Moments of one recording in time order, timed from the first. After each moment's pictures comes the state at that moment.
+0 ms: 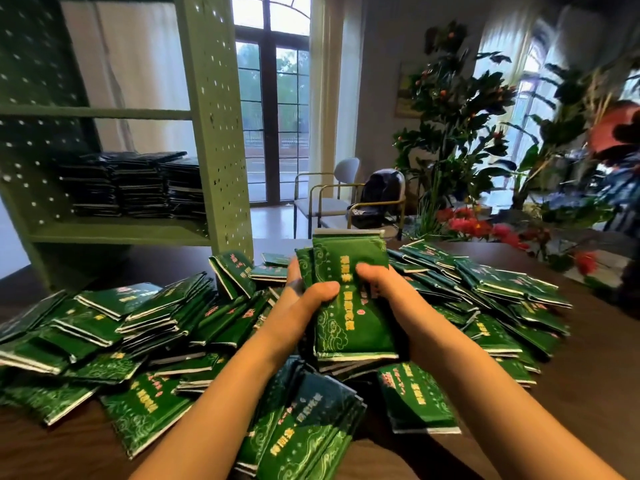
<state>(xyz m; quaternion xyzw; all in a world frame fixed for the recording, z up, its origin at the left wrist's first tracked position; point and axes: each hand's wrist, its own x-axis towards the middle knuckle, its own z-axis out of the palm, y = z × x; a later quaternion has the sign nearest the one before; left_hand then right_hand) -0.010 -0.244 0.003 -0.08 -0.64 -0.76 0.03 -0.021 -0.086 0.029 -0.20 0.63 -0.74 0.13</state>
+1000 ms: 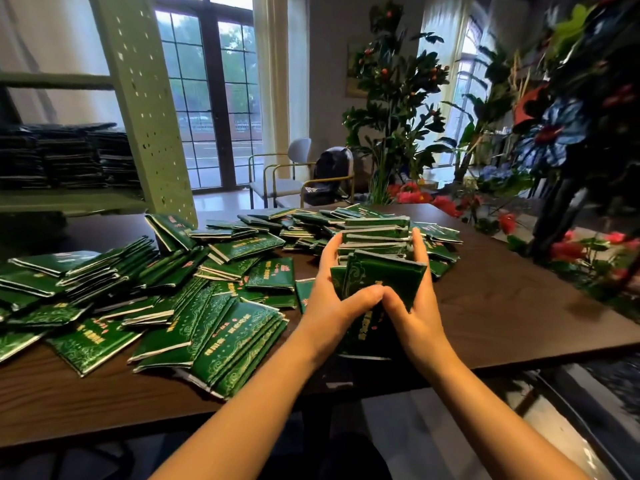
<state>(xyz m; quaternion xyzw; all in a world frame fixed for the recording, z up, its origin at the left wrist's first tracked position) 0.070 -0.110 -0.026 -0.21 -0.64 -0.74 0.05 0.077 0.022 -0.035 -0.21 0.70 -0.64 -0.24</state>
